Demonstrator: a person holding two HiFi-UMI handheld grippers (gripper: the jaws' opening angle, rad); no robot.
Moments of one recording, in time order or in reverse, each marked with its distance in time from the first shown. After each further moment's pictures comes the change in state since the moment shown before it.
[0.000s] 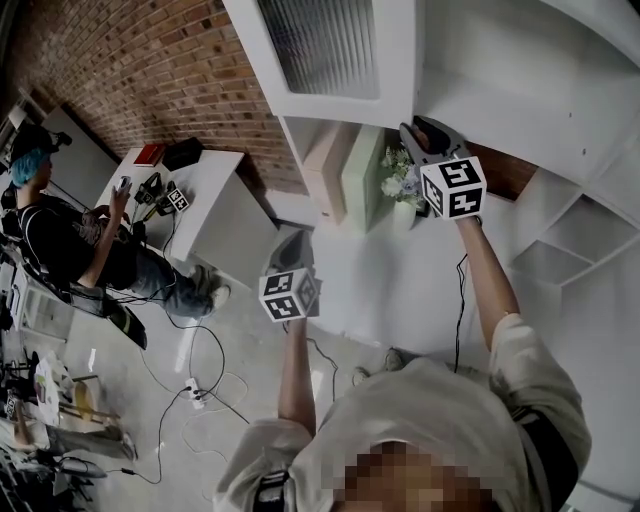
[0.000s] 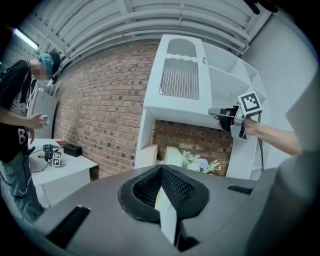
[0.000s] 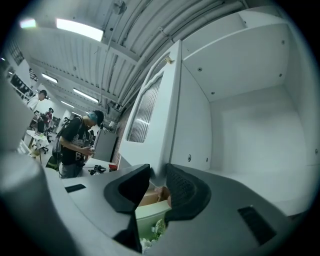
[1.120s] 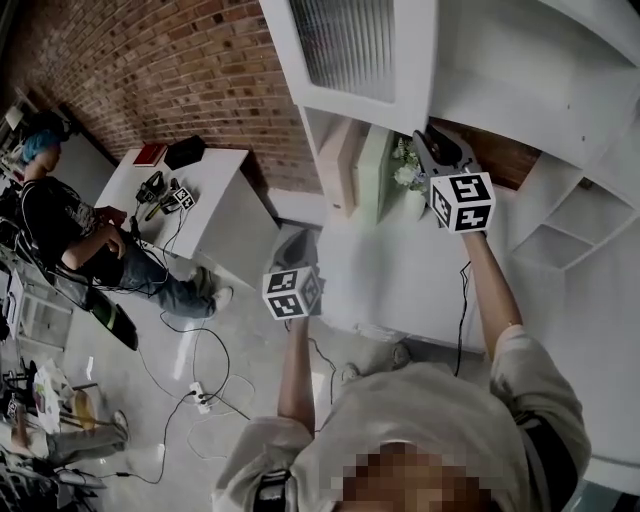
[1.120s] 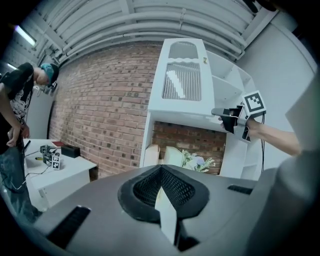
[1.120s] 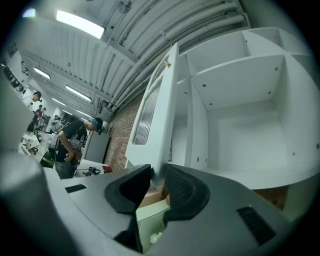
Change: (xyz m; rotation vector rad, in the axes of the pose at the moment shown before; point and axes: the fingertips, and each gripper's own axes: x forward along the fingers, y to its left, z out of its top) left arm -0.041 0.035 0.002 0.015 -0.006 -0.078; right arm -0.037 0.058 0.017 -0.002 0.000 -0.122
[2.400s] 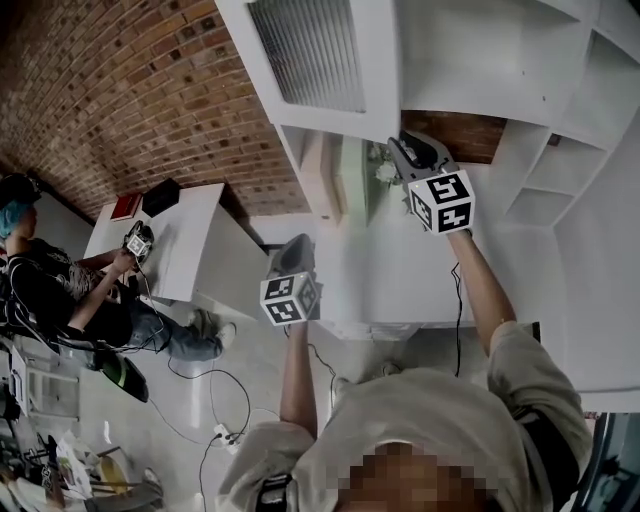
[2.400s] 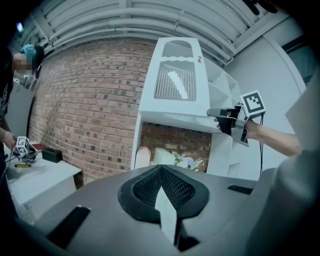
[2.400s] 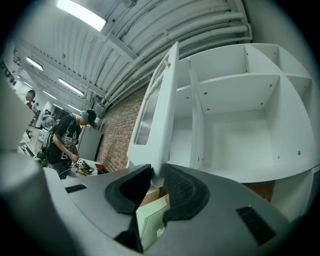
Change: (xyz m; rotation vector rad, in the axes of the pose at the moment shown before) left arm 0.003 0.008 0.015 0.044 0.008 -0.204; right arm -0.024 0.040 0.013 -0.025 0.027 -0.115
